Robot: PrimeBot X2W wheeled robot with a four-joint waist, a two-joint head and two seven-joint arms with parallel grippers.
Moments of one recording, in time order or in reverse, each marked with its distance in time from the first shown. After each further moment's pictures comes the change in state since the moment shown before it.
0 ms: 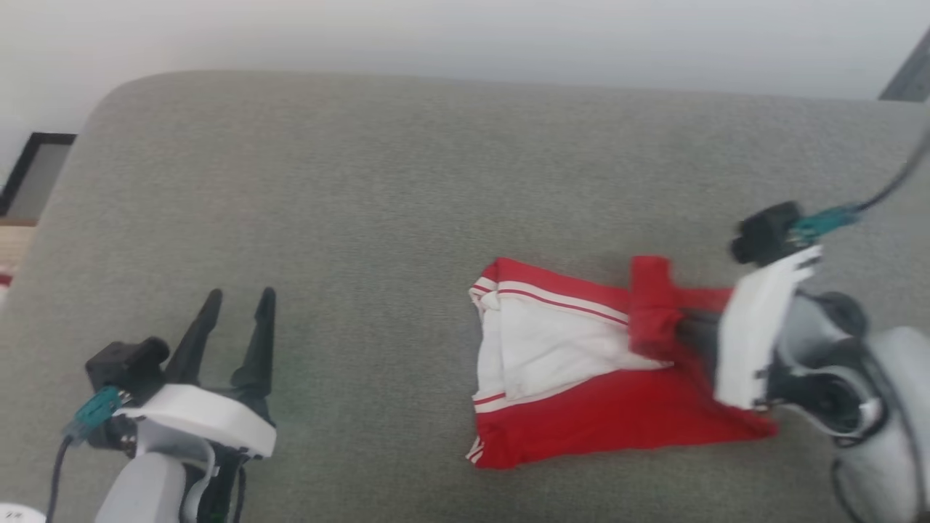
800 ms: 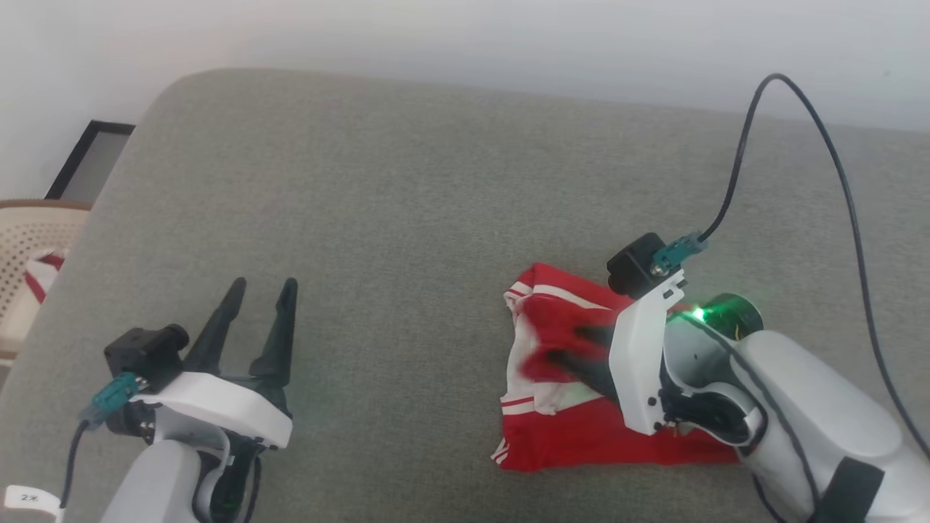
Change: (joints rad) left arm -0.044 -0.007 -0.064 0.020 -0.037 -0.003 0.000; right arm -0.160 0.084 0.349 0.205 -0.069 0.000 -0.151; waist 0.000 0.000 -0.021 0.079
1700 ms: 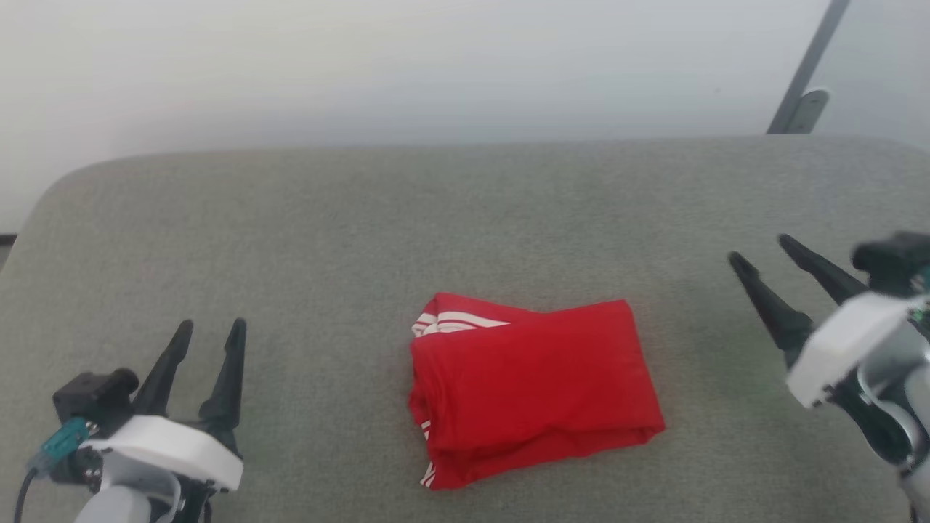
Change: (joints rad) left arm 0.109 0.071 0.069 -0.043 0.009 0.000 0.000; right arm 0.177 -0.205 -0.301 -0.030 -0.137 0.000 -0.536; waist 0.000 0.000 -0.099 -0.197
